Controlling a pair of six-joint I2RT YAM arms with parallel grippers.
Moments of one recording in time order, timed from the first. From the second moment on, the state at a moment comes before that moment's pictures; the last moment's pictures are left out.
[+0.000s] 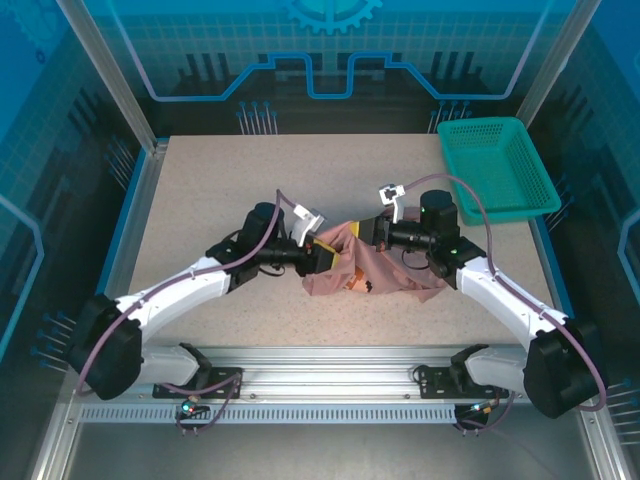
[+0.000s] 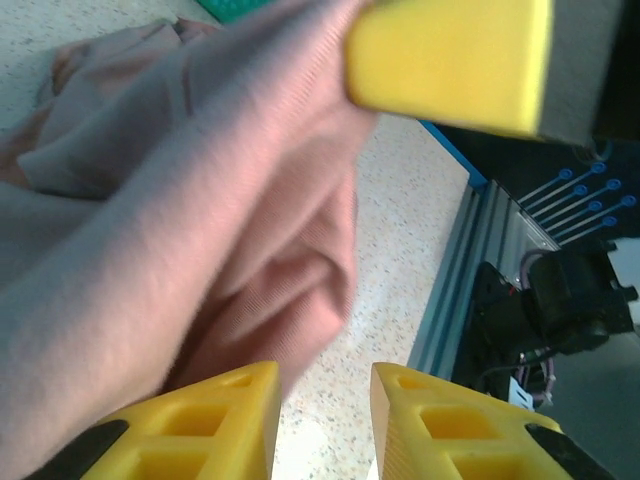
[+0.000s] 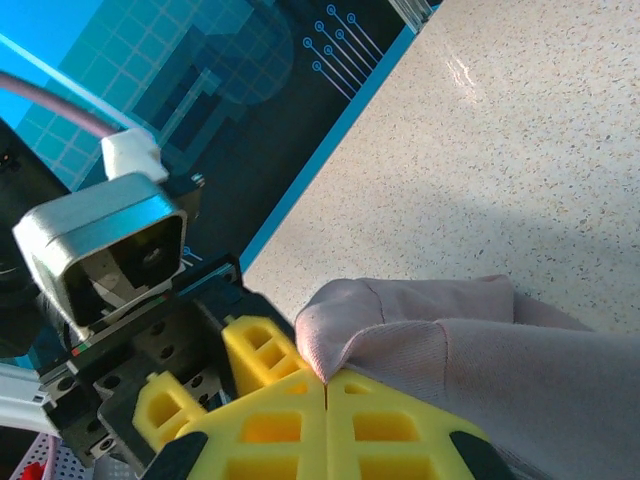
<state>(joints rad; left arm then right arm) -0.59 1.32 0.84 -0.03 0.62 -0.31 0.39 1.20 0.77 0.09 -0.74 0.54</state>
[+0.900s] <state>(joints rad) -0.55 1.46 0.94 -0.05 0.58 -0.32 0.38 1.20 0.77 0.10 -0.74 0.56</state>
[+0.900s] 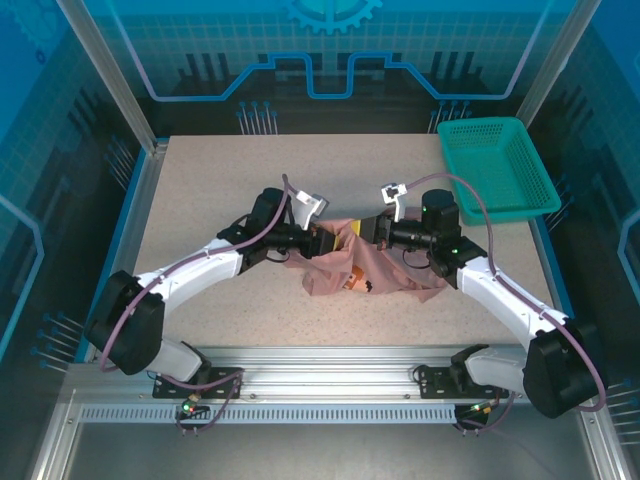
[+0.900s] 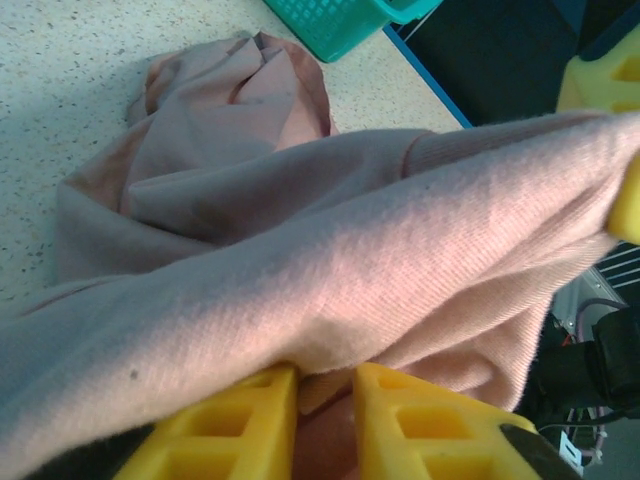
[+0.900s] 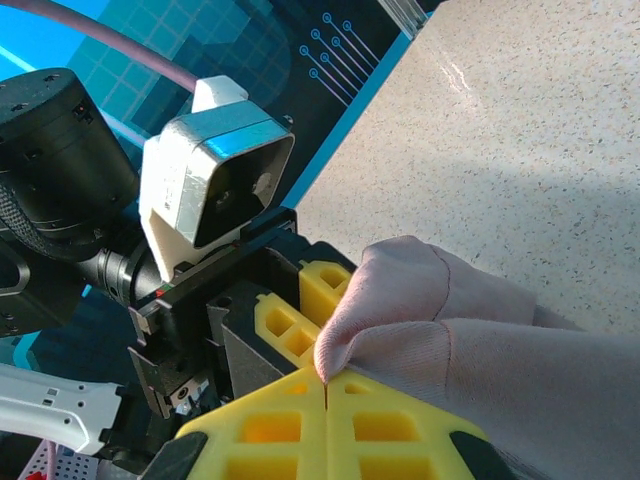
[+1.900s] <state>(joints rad) -0.55 1.29 1.11 -0.30 0.52 -0.50 0.50 1.09 0.93 -0.38 -0.32 0.14</state>
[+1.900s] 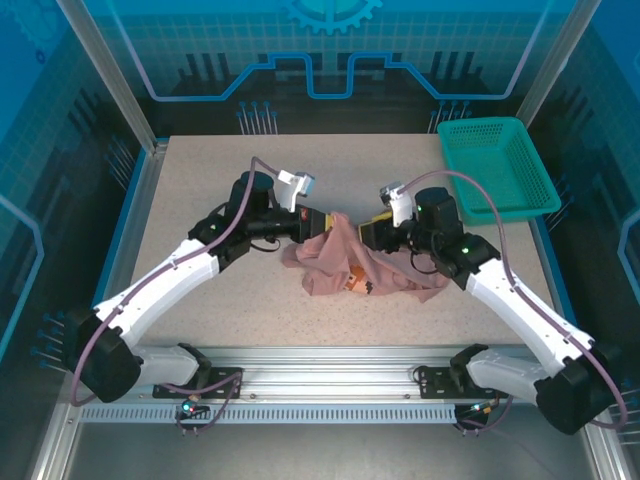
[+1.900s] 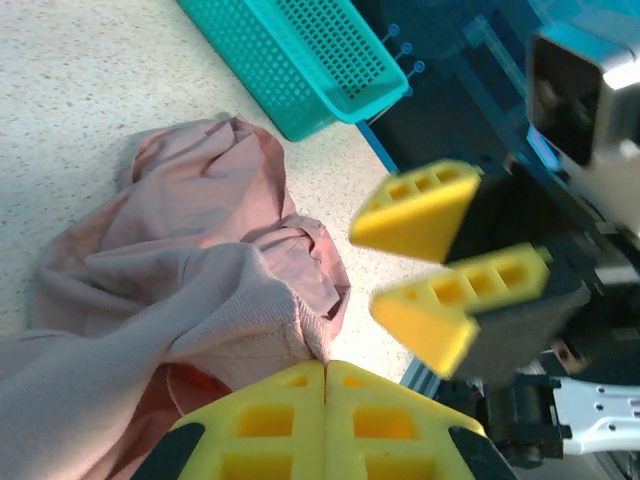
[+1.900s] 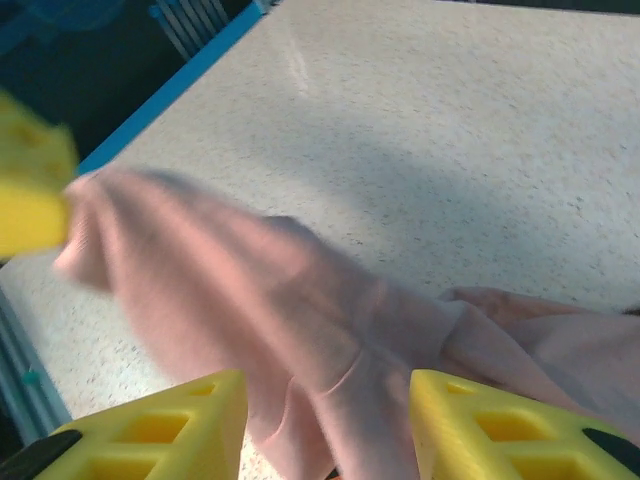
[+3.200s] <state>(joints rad) -0.59 1.30 1.24 -0.58 0.44 -0.51 0.59 1.26 1.04 -0.59 0.10 0.05</state>
